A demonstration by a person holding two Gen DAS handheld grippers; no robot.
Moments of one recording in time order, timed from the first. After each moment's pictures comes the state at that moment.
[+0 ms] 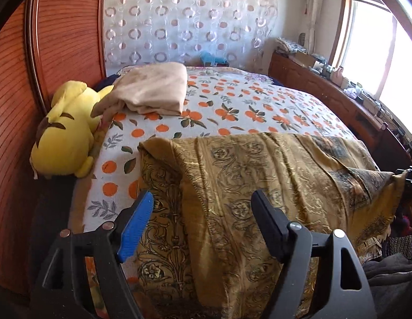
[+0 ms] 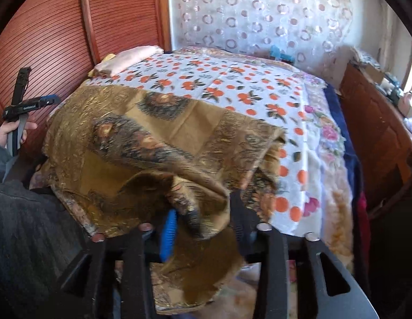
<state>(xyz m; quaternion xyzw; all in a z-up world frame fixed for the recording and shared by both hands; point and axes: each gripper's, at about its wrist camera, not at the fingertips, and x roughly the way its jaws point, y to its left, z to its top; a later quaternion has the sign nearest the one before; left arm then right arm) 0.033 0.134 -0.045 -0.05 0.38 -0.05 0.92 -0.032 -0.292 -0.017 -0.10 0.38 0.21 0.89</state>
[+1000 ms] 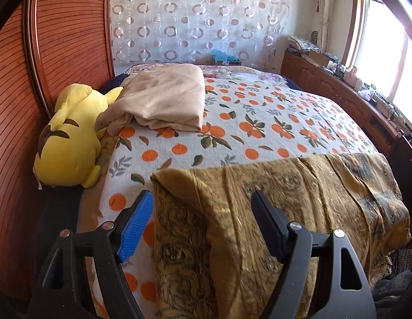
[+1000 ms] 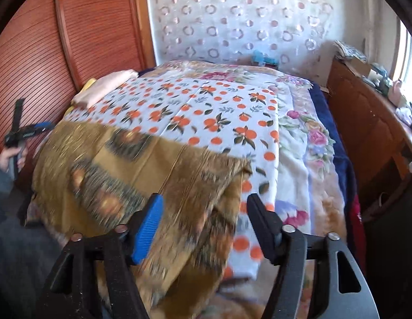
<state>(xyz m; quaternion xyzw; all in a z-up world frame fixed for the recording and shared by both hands) 0.087 0.150 -0.041 -0.04 0.38 -0.02 0.92 0.019 -0.320 0.010 -0.06 0.36 0.19 0.91</state>
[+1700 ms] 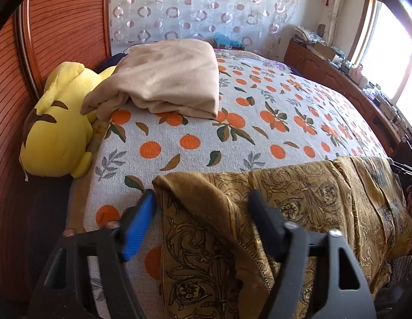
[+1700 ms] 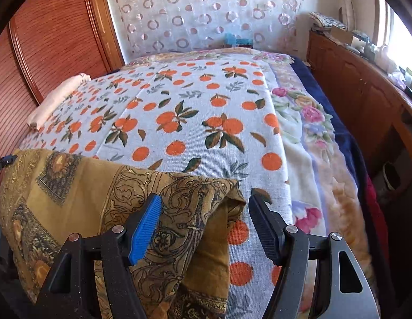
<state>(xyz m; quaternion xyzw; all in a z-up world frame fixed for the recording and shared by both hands) 0.124 0.171 -0.071 -0.07 0.43 -0.03 0.90 0.131 -0.301 -0.069 -0.01 0.40 0.13 0.91</state>
